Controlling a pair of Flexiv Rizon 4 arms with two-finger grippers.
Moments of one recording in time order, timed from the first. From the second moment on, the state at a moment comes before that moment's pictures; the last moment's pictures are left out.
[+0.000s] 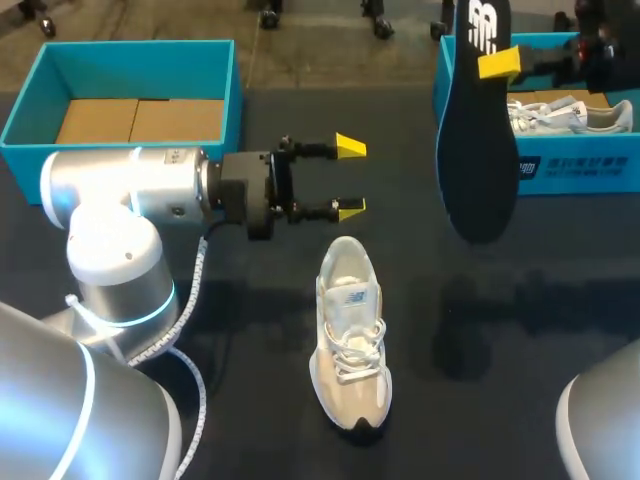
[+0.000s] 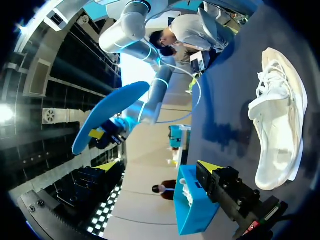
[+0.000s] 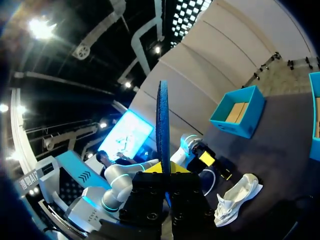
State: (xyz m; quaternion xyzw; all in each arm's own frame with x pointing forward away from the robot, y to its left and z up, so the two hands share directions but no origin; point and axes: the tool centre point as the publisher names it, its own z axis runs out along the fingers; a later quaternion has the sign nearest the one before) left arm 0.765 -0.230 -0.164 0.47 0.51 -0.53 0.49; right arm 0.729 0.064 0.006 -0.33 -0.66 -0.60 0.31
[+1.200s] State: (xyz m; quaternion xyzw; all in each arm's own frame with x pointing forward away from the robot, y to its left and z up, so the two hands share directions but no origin) left arm 0.787 -0.229 -0.143 0.50 0.51 -0.48 0.51; right arm 0.796 0.082 -0.098 -0.51 -0.58 -0.46 0.44
